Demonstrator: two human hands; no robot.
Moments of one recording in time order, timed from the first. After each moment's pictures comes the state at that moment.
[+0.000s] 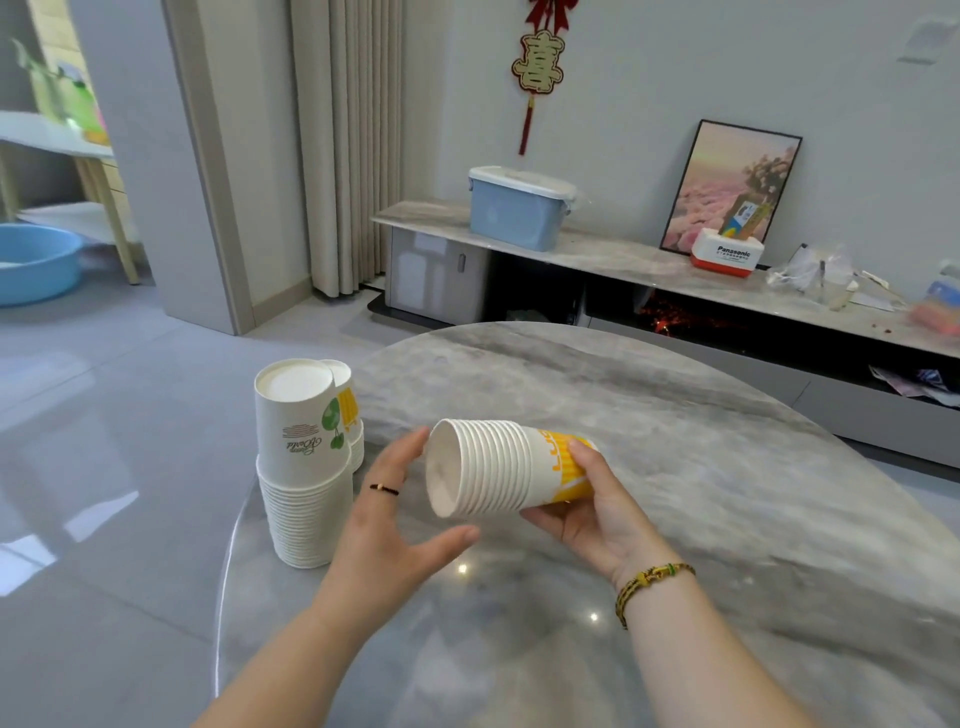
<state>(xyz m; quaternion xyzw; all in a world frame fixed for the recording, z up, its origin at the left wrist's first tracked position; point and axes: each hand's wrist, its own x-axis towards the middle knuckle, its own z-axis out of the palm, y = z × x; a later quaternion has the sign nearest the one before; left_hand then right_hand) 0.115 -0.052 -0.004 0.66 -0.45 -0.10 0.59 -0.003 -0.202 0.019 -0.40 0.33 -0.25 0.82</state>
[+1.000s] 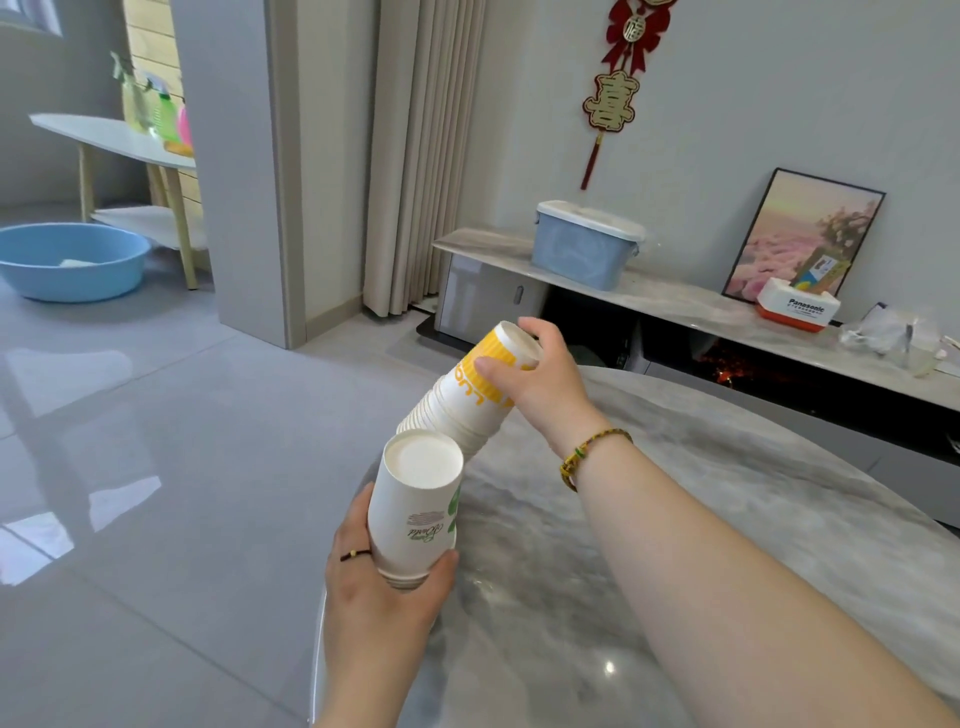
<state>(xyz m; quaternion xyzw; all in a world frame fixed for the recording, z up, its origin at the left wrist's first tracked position) 0.189 -0.022 -0.015 0.68 -0.18 -0.08 0.70 0.196 -0.184 0.098 -0.77 0.28 -0.30 0.49</state>
